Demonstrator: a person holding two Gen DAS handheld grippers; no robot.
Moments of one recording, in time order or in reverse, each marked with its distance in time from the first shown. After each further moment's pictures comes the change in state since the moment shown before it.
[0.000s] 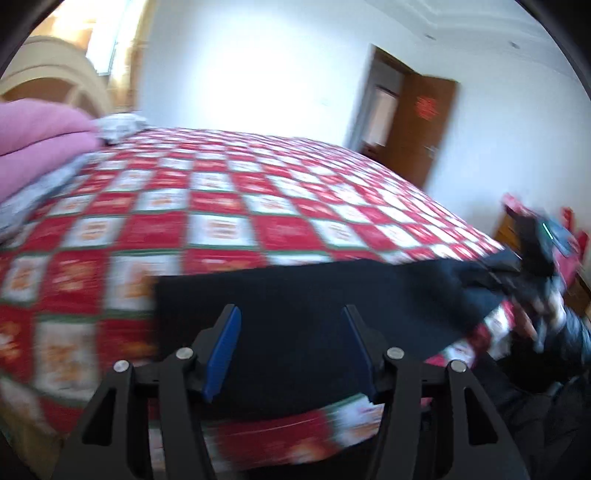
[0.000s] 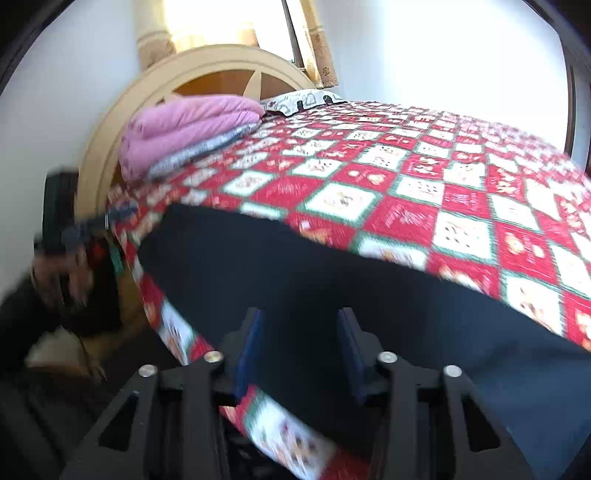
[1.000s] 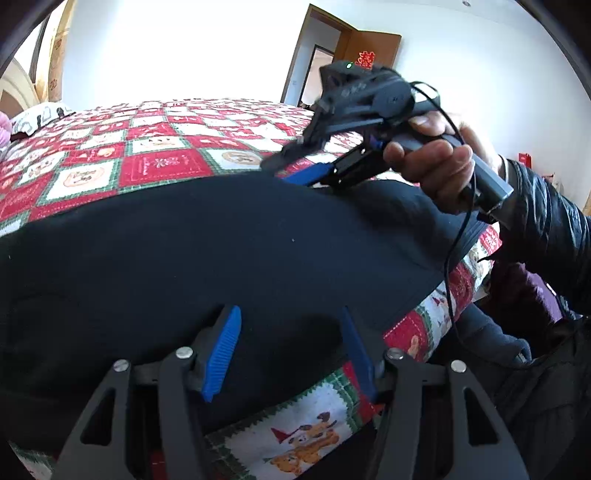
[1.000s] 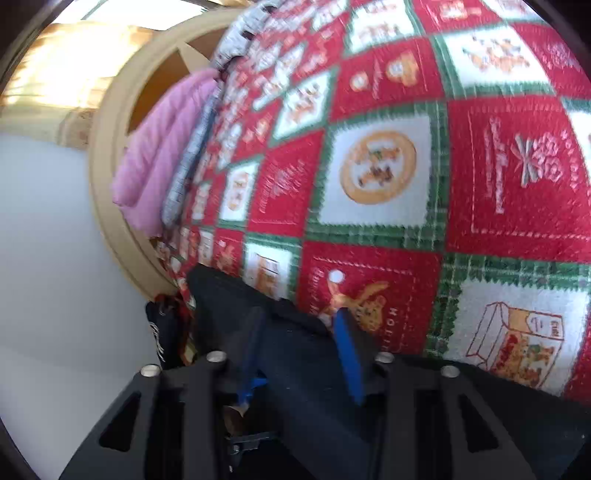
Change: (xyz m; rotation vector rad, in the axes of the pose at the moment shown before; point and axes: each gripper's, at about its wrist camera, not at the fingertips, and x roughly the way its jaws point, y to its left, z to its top) left arm 0.078 -0.056 -0.042 0.125 0.127 -0.191; right arm 0.163 -0.060 0.079 0.569 0.414 0.412
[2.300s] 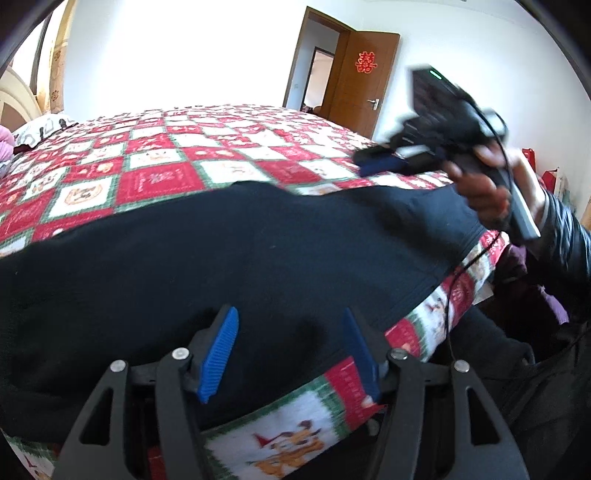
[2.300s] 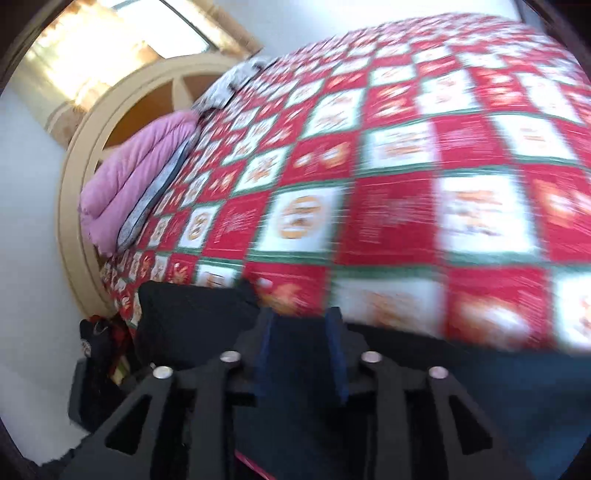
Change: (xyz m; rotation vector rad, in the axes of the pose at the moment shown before) left arm -0.001 -0.021 0.009 0.037 -0.022 0.027; right arm -0.096 0.000 -0.061 -0.130 -0.335 -0.296
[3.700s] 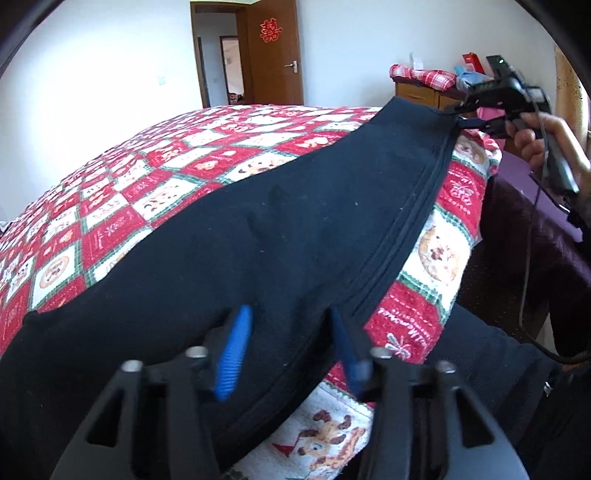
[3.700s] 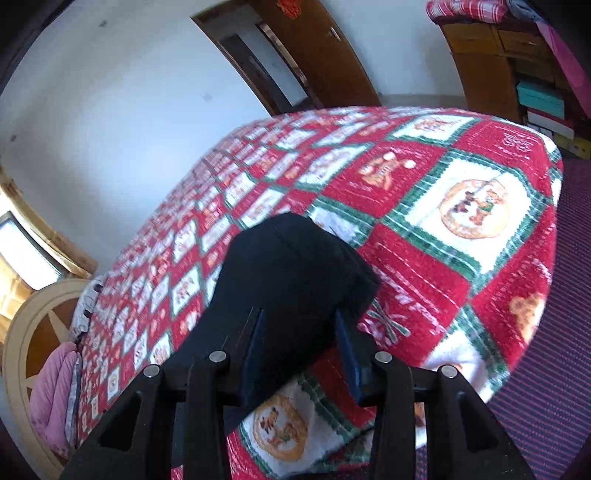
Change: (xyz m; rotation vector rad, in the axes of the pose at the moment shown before) left arm 0.103 -0.166 0.036 0.373 0.080 -0.033; right arm -0.316 -0.247 -0.181 0.592 -0.628 -0.463
